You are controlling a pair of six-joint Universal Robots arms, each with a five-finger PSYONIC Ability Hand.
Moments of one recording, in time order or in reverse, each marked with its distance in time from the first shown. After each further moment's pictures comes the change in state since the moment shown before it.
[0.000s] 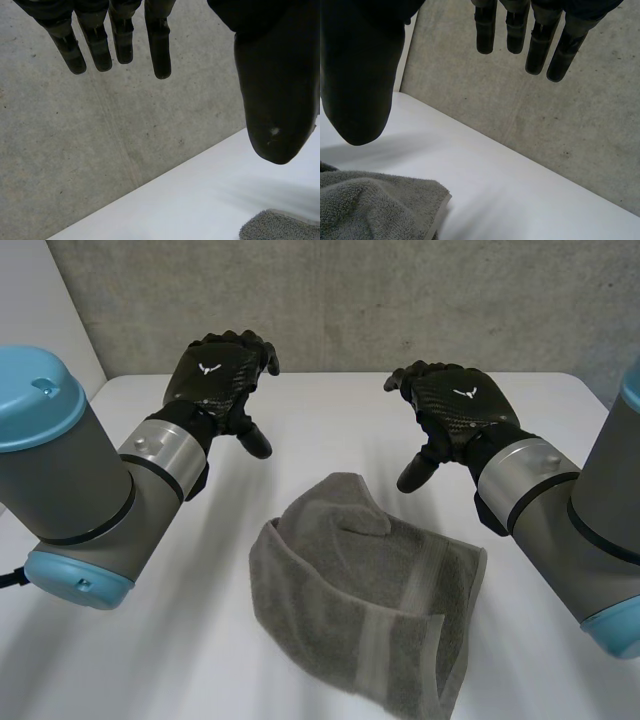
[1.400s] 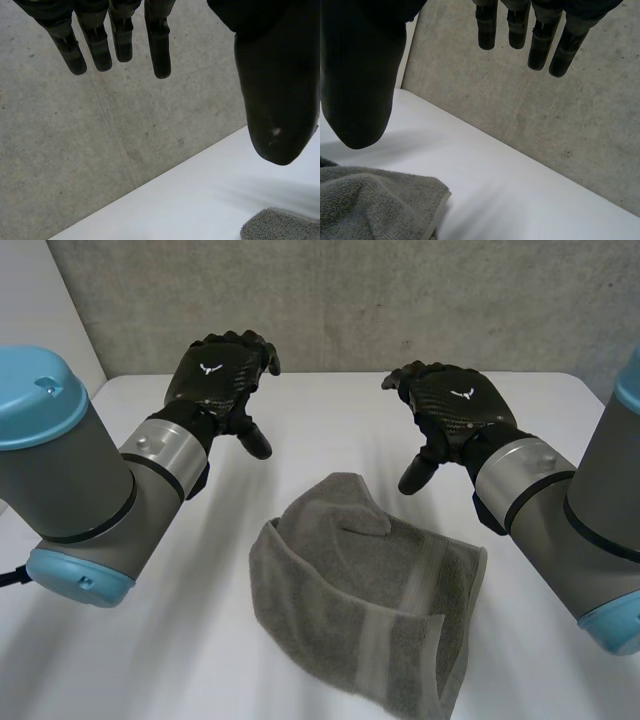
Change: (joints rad) left arm 0.002 -0.007 0.009 -0.003 0.008 0.011; right arm 0.001 0.013 -0.017 0.011 -0.004 -0.023; left_hand -0.011 -0.020 -0.005 0.006 -0.017; right_hand -0.047 -0.050 -0.049 -0.048 -0.034
